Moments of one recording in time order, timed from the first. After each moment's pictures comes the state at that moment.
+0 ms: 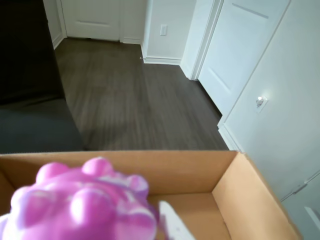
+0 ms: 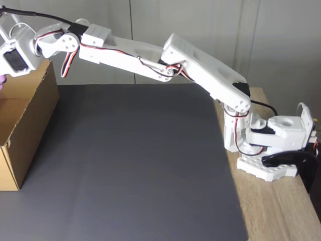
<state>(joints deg) 16.9 30.5 17.1 20.8 188.0</state>
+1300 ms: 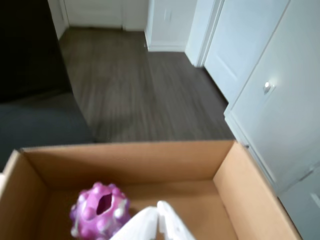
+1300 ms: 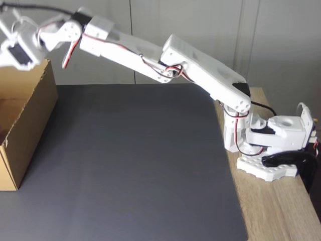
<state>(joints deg) 16.1 27.6 -2.8 40.7 184.8</state>
